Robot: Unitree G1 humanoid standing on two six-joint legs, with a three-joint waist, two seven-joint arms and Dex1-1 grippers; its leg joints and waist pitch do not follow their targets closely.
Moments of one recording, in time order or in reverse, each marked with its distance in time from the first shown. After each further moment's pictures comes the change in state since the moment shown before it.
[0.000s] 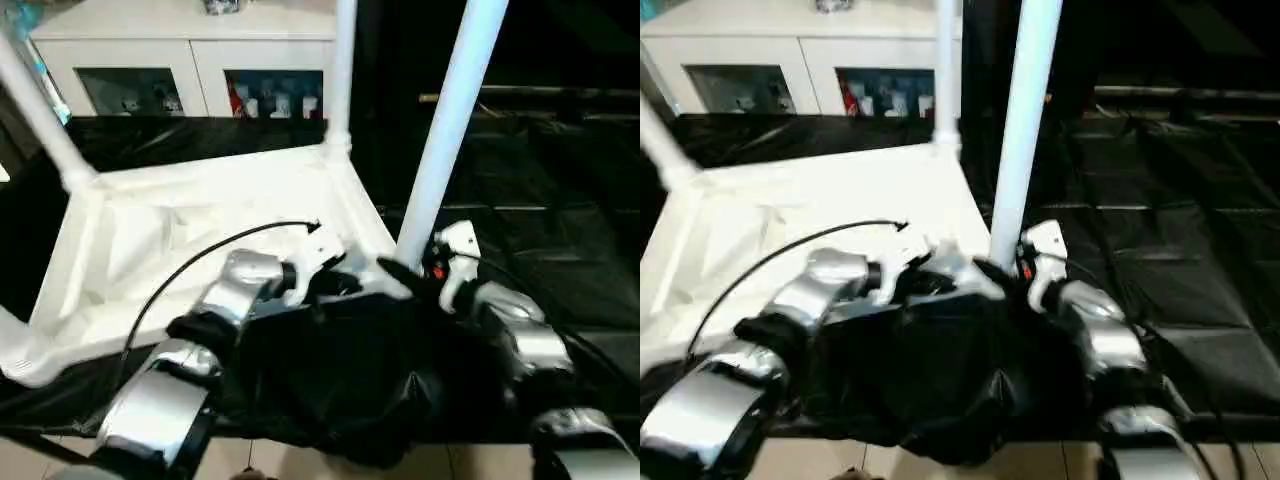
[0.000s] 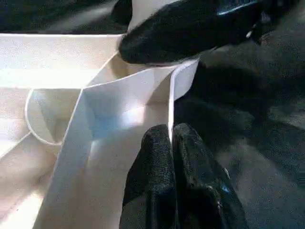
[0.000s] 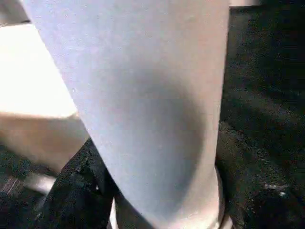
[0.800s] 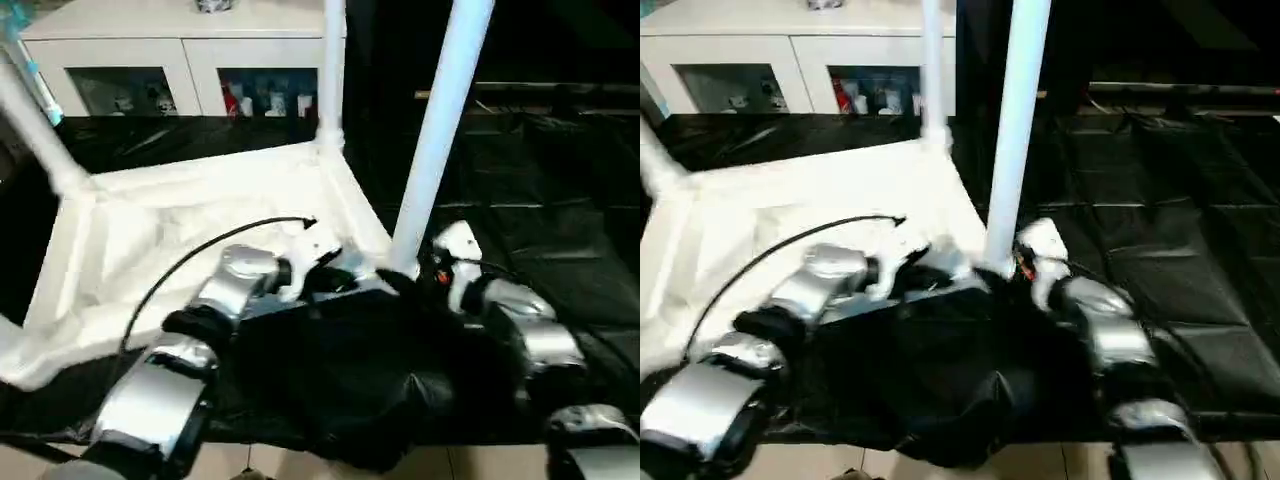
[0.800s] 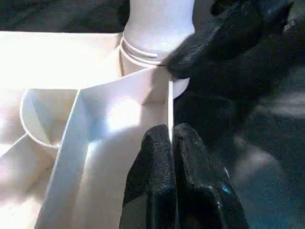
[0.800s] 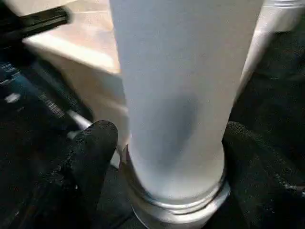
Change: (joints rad) left arm 0.036 0.091 -0.007 -0.042 -0.026 -0.048 -0.261; right arm 0.065 -0.176 0.103 -0.077 -0.007 -0.046 0.483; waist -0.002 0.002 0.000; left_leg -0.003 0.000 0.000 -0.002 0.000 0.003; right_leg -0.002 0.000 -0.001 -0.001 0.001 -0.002
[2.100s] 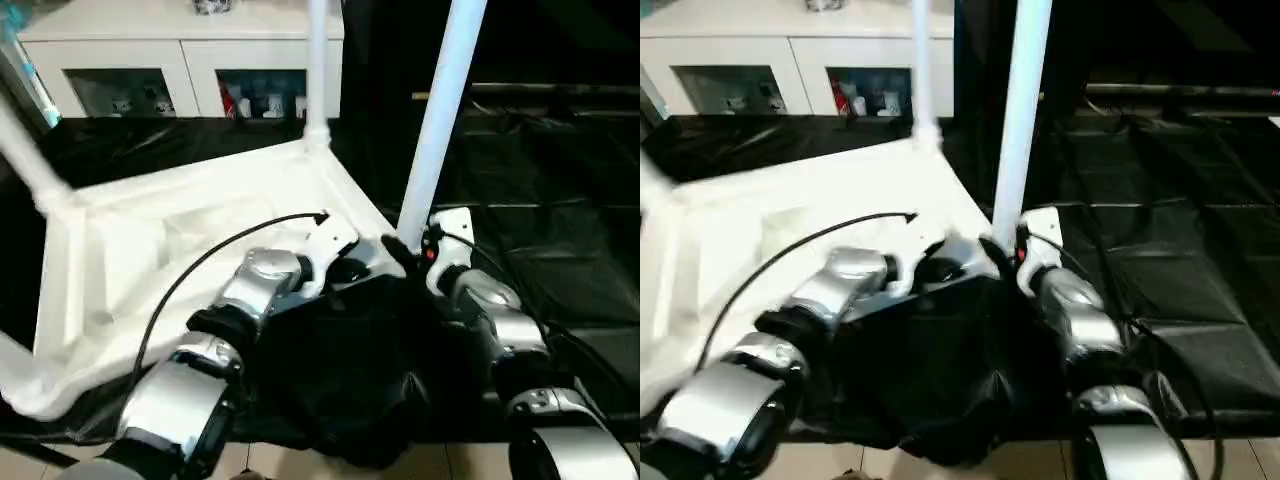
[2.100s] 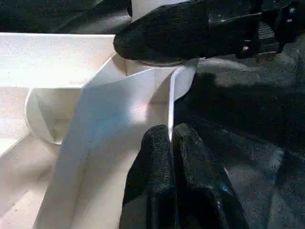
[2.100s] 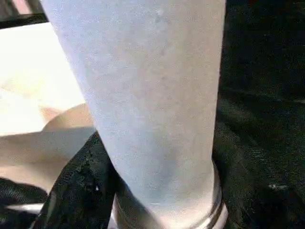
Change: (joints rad) left arm -0.048 -0.120 0.028 0.047 0.018 0.088 0.324; right arm -0.102 0.179 -0.109 0.119 0.000 0.036 -0.528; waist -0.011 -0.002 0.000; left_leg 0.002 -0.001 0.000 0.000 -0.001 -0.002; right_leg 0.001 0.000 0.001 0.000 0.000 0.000
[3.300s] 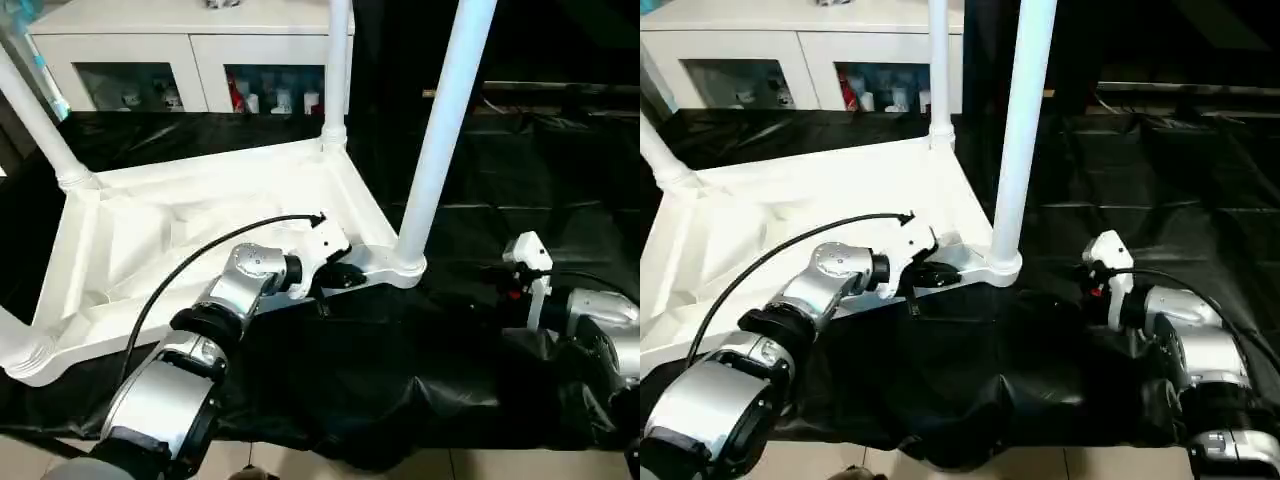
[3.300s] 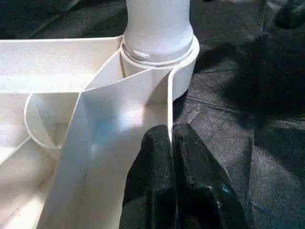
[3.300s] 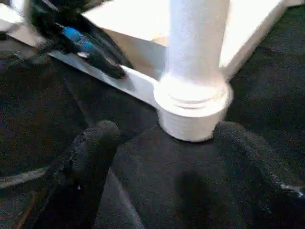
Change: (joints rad) left arm 0.010 0.075 -0.030 0.000 0.005 -0.118 -0.177; right arm 0.237 -0.408 0.041 -0.316 0.128 0.118 0.747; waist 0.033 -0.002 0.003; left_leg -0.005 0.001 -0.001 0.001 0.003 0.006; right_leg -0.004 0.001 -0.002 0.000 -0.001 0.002
